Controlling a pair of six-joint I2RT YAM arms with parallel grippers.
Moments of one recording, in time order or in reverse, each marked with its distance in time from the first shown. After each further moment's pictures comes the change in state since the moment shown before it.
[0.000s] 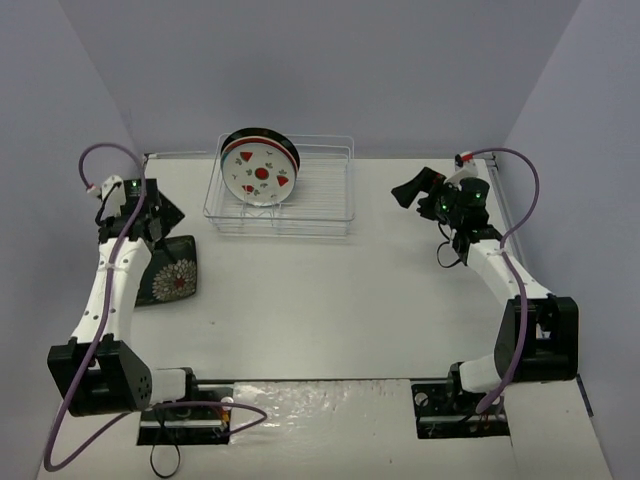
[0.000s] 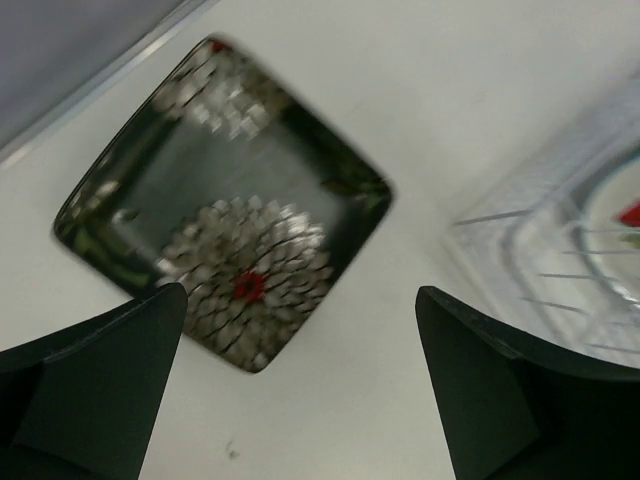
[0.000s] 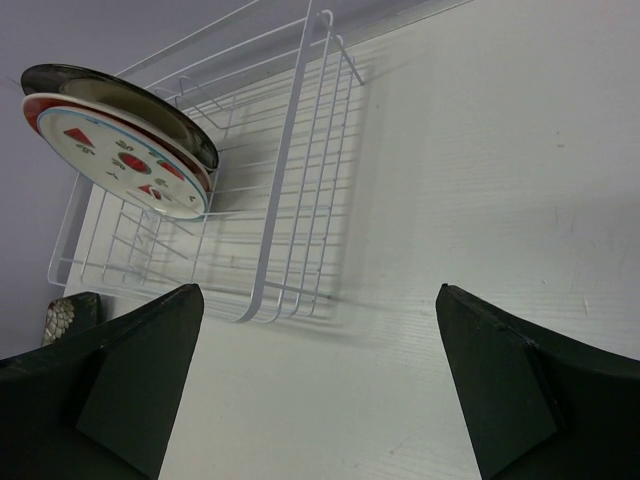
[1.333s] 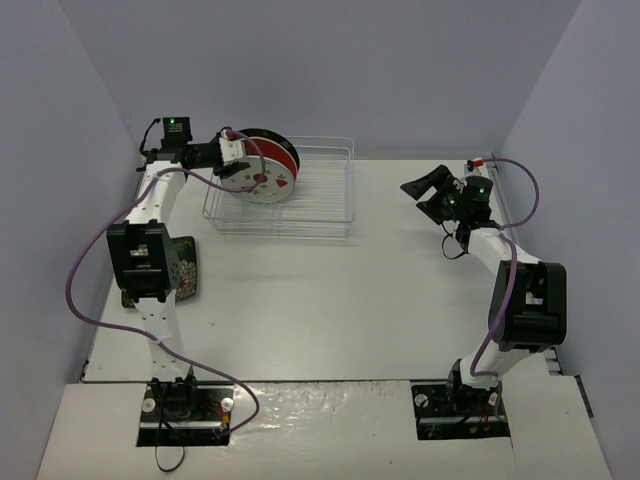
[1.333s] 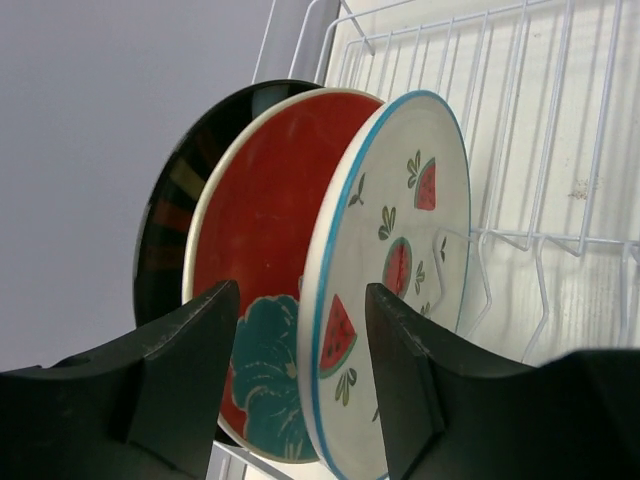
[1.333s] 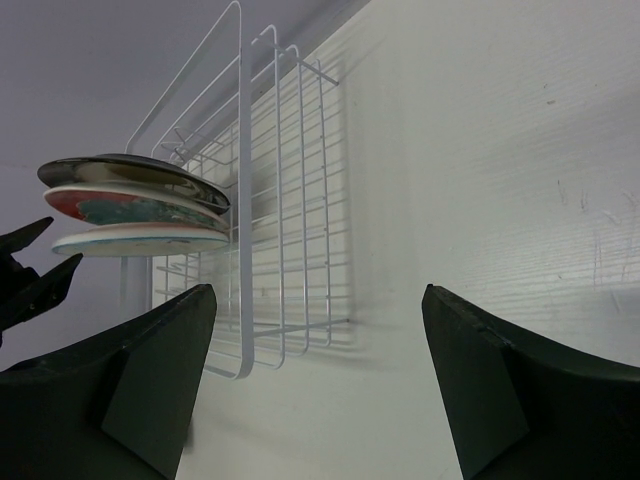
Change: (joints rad) left arm -0.045 0.814 0.706 0.208 1.417 1.865; right arm -0.091 0.216 0.059 0.079 -0.092 0.267
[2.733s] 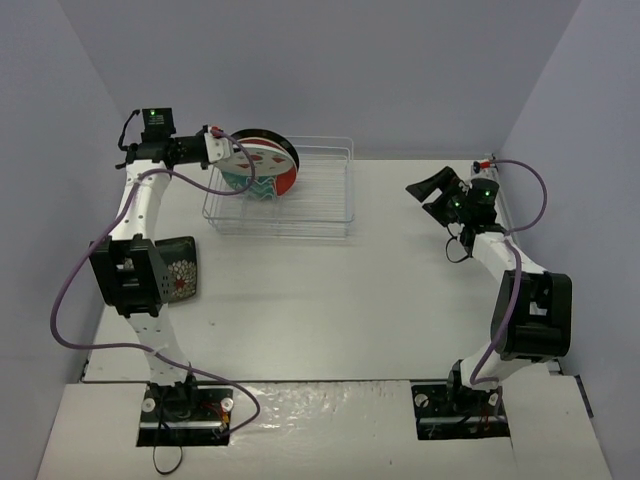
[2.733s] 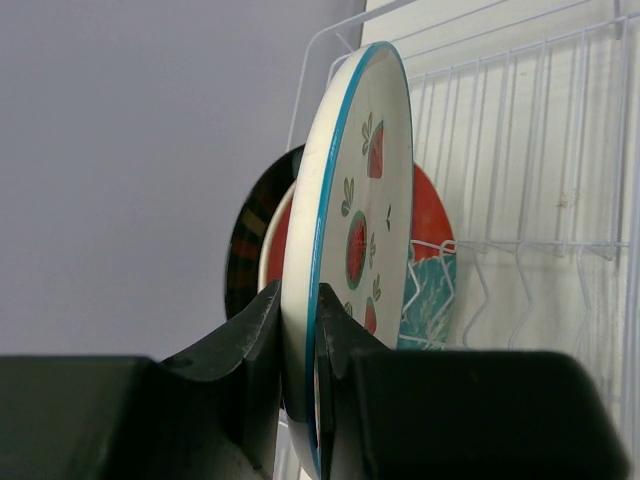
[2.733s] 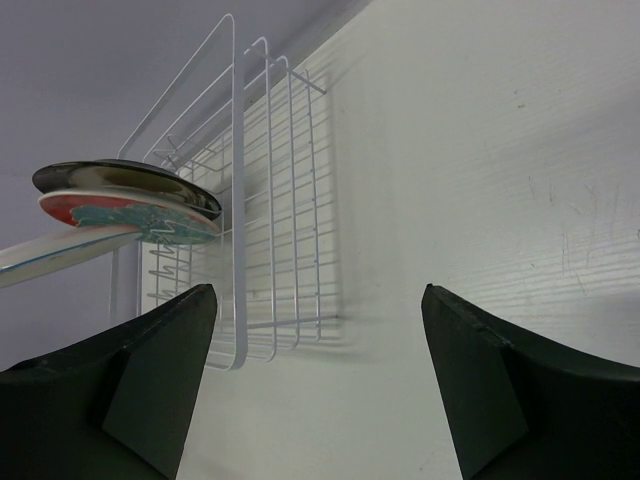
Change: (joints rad) left arm 0.032 -0.157 -0.015 -0.118 0.063 0.108; right arm -0.019 -0.067 -0.032 -0.031 0.025 -0.024
